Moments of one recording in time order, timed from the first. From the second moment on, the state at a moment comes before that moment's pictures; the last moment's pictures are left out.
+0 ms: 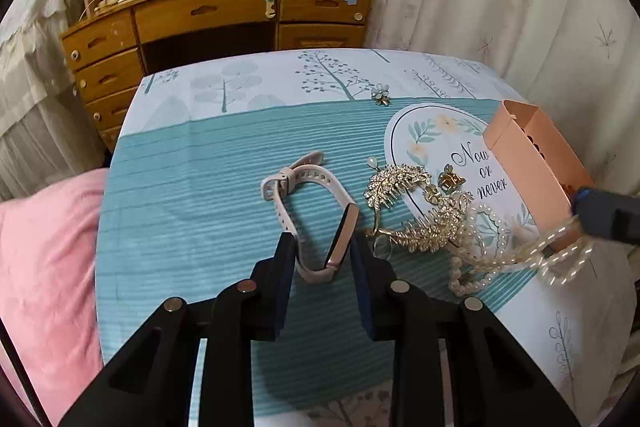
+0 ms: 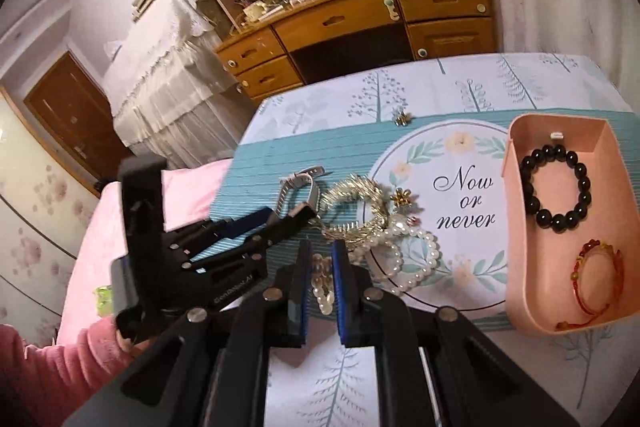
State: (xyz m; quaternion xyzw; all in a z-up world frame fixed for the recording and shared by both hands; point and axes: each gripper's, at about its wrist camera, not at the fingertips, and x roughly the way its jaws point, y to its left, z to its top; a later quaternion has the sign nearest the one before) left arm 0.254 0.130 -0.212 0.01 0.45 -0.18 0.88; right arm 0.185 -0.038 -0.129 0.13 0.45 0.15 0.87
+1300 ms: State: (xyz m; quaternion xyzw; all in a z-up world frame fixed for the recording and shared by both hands) left arm 0.209 0.141 -0.169 -0.06 0.45 -0.17 0.87; right arm 0.182 -0.018 -0.201 0.01 0.55 0.08 0.83
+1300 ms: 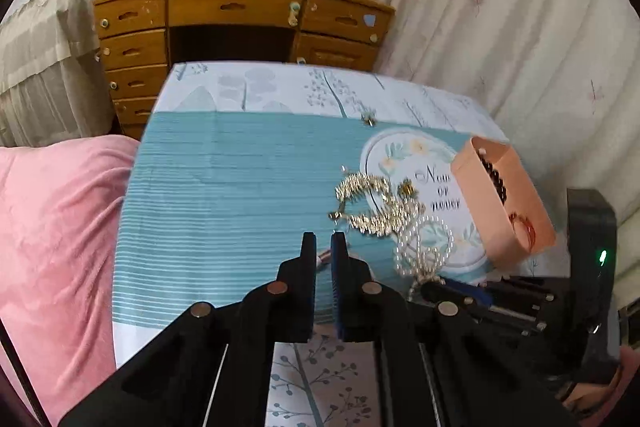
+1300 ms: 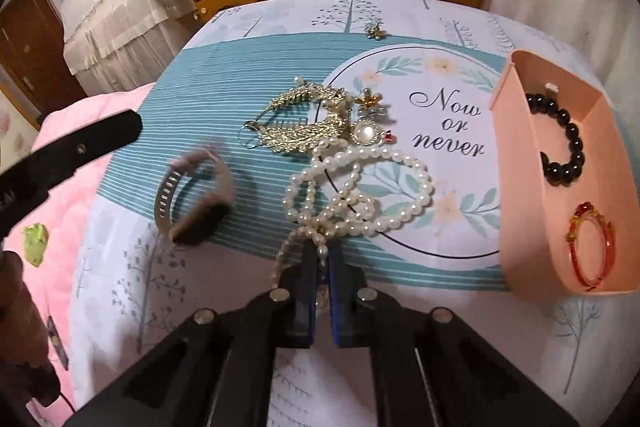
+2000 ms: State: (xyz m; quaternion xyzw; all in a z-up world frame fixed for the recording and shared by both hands) left arm 0.203 0.086 -0.204 0.08 0.51 -0.18 0.84; right arm 0.177 -0.064 -0.126 0.15 0.47 0.14 0.86
